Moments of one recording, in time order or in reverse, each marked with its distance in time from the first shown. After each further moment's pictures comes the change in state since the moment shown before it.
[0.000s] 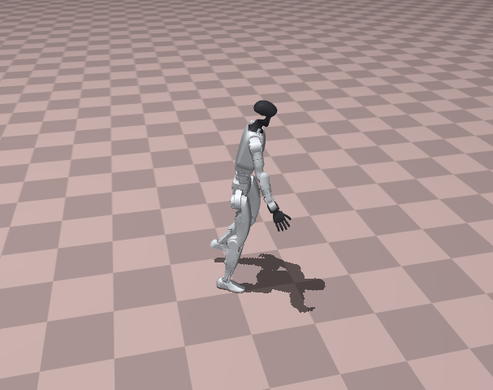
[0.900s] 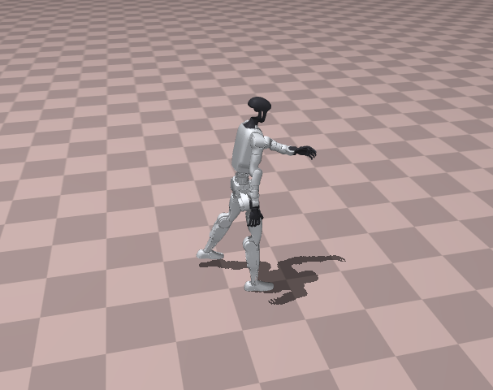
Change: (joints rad) left arm -1.089 -0.016 -0.197 -0.200 0.004 -0.029 0.228; right arm 0.424 0.200 -0.064 0.010 -0.069 0.087 0.240; waist -0.071 -0.064 0.048; left_leg 0.443 -0.050 -0.221 -0.669 0.138 -0.004; right_leg -0.055 0.047 -0.012 -0.108 0.163 -0.014
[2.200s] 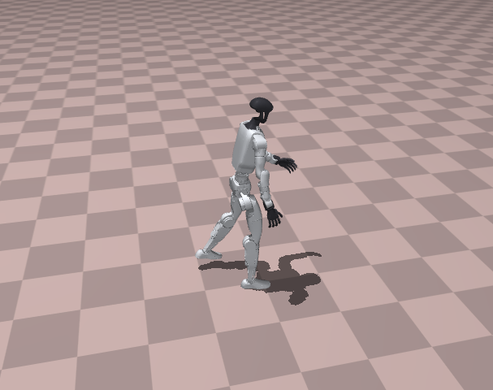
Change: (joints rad) left arm 0.441 0.077 0.085 -0.081 -0.070 -0.051 -0.083; right arm -0.174 -0.114 0.024 -0.036 0.139 -0.079 -0.064; waist -0.062 0.028 -0.004; left_leg -0.122 -0.023 0.065 0.252 -0.051 0.021; right_leg 0.007 -0.031 -0.102 0.058 -0.075 0.039
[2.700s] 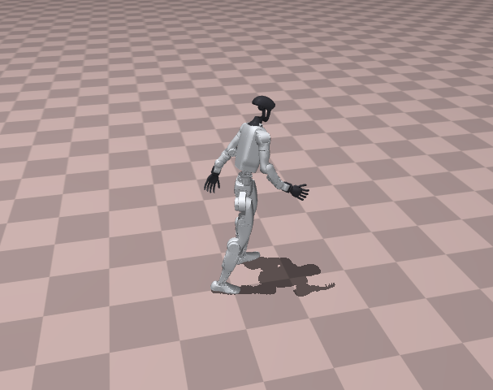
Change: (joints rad) left arm 0.856 0.074 0.084 0.629 -0.095 -0.037 -0.206; right arm -0.086 0.153 0.146 -0.560 0.215 -0.257 -0.234; waist 0.344 -0.158 0.004; left_leg -0.174 0.083 0.304 -0.464 0.175 0.004; right_leg 0.151 0.064 0.233 0.088 -0.179 -0.027
